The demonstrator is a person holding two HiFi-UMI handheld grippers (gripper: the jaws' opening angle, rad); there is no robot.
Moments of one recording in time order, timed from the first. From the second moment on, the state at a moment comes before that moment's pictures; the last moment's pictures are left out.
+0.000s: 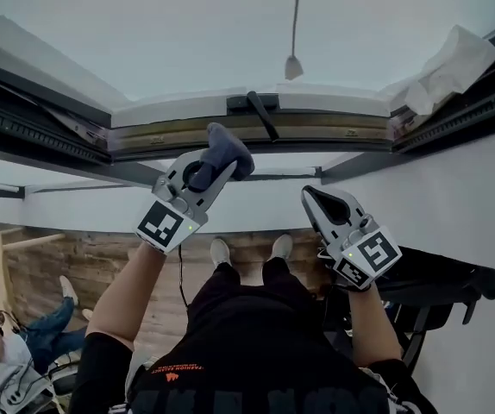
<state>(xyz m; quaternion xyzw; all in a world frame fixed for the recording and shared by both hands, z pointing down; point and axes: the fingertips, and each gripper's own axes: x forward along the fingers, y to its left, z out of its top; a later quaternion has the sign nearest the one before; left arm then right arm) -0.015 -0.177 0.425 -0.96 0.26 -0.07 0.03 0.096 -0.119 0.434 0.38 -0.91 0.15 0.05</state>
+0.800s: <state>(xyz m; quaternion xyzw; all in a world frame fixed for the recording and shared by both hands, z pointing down) -0.169 -0.143 0.425 -0.94 0.34 -0.04 0.00 -0.004 -0.127 0.406 0.35 -0.93 0.12 0.06</state>
